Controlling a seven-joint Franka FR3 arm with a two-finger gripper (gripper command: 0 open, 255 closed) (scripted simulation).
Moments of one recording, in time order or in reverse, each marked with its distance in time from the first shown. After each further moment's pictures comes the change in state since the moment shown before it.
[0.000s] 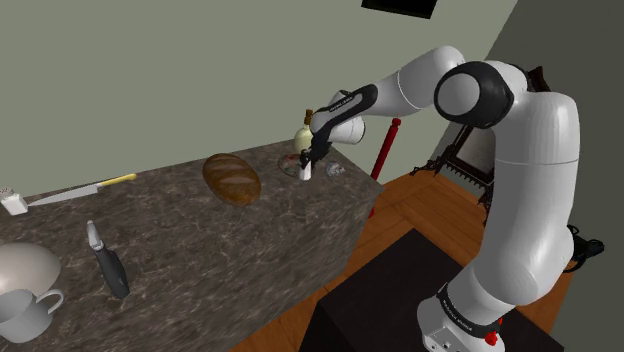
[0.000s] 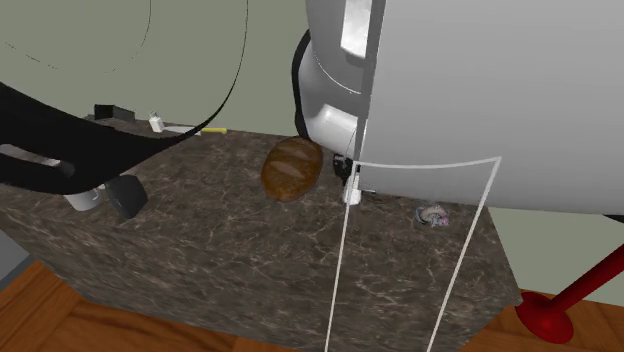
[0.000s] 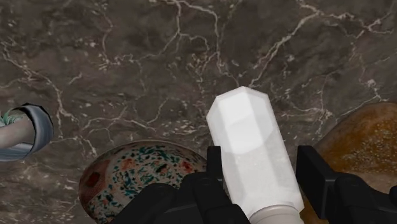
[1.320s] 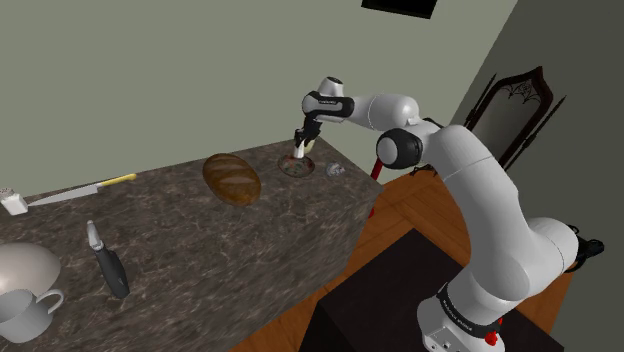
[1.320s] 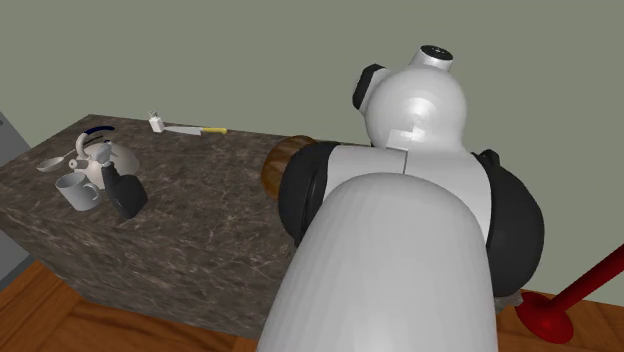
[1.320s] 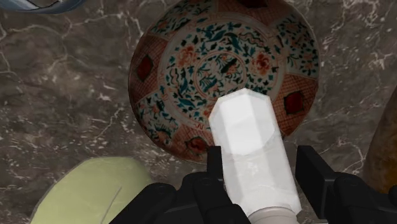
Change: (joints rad) arm -0.096 0.646 -0.034 1.121 -0.070 -0.487 0.031
